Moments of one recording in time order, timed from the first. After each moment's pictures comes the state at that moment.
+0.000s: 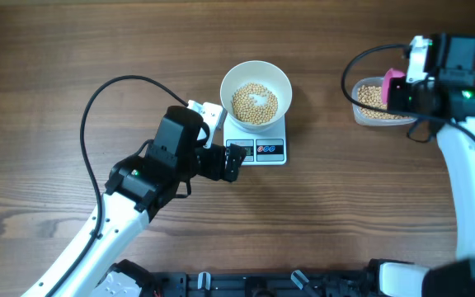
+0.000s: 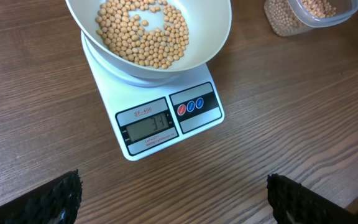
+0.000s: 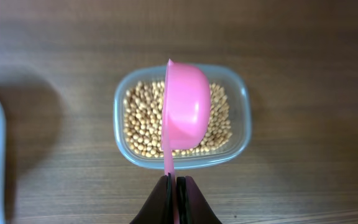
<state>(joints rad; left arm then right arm) -0.51 1.17 0.90 -0.59 0.19 -0.25 -0.09 1.48 1.33 -0.88 0.09 -0.08</state>
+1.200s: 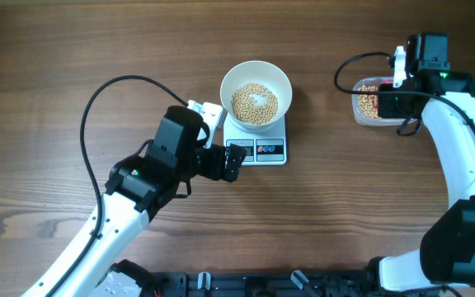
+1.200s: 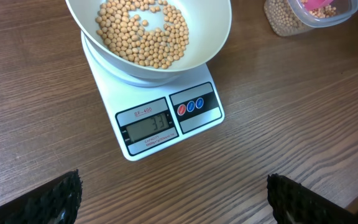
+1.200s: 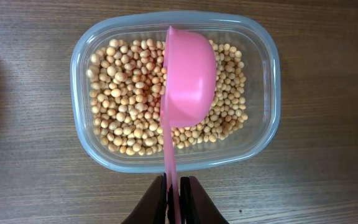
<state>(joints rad) -0.51 1.17 0.90 -0.59 0.19 -0.25 -0.09 1.65 1.33 -0.88 0.14 -0.08</state>
